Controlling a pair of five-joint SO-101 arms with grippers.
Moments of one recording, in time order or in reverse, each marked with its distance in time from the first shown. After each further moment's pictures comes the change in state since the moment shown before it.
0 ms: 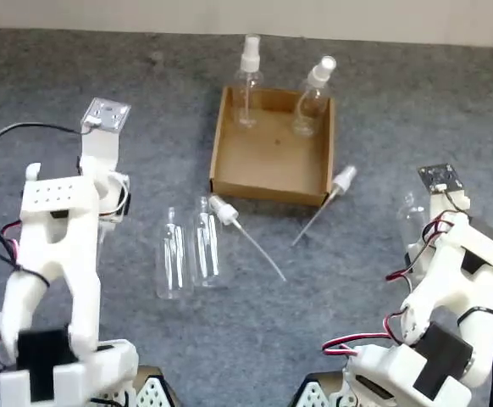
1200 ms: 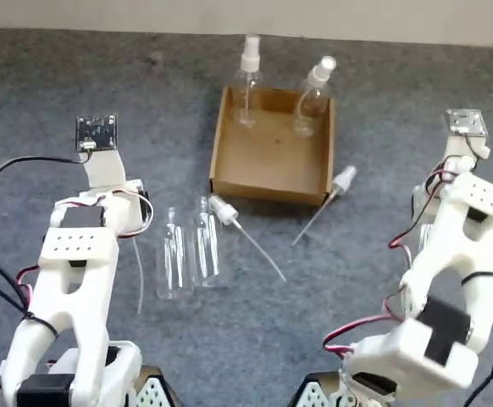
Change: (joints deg) left arm 4.5 -13.9 22.4 -24.1 21.1; right arm -7.2 5.8 -30.3 15.9 -21.3
